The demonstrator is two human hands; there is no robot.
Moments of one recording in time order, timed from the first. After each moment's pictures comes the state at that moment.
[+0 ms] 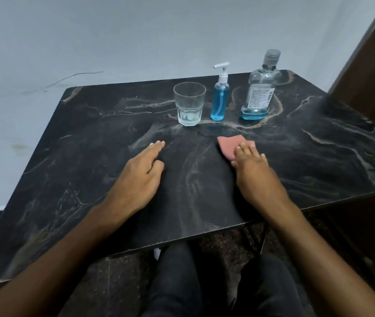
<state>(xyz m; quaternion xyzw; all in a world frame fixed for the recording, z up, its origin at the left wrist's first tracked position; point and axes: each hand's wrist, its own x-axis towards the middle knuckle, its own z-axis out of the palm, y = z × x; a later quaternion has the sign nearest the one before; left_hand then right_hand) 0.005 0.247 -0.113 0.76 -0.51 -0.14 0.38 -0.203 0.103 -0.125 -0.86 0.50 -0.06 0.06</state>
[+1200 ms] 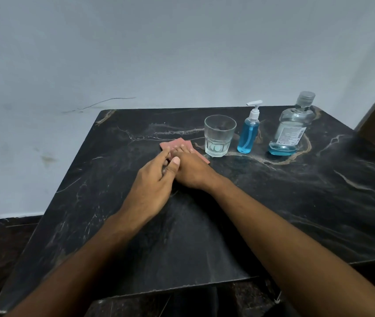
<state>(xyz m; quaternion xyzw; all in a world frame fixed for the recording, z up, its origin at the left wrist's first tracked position) 0.048 0.230 -0.099 0.74 -0.46 -0.10 0.48 -0.001 0.085 -0.111 -0.95 0.24 -0.05 0.18</state>
